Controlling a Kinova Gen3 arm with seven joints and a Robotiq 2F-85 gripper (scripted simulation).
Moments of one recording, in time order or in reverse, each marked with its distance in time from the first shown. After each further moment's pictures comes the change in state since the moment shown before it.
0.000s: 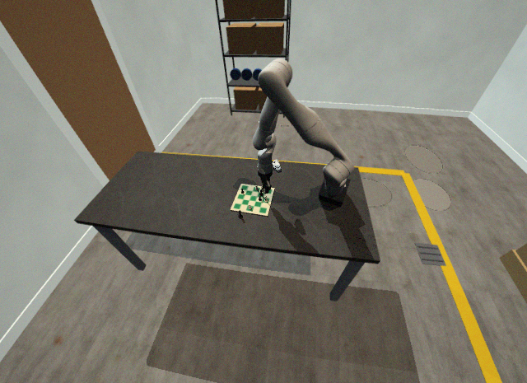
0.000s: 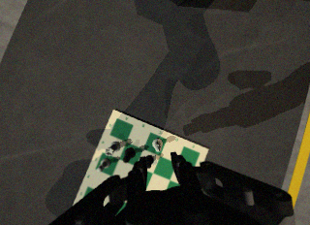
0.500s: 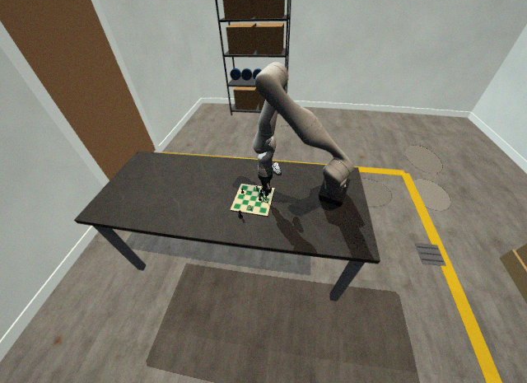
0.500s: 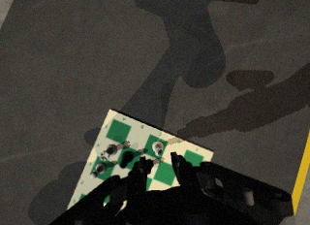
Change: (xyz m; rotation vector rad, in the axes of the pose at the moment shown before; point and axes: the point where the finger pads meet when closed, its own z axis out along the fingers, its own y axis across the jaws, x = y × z) arm 0.000 0.000 0.020 -0.001 0.000 0.000
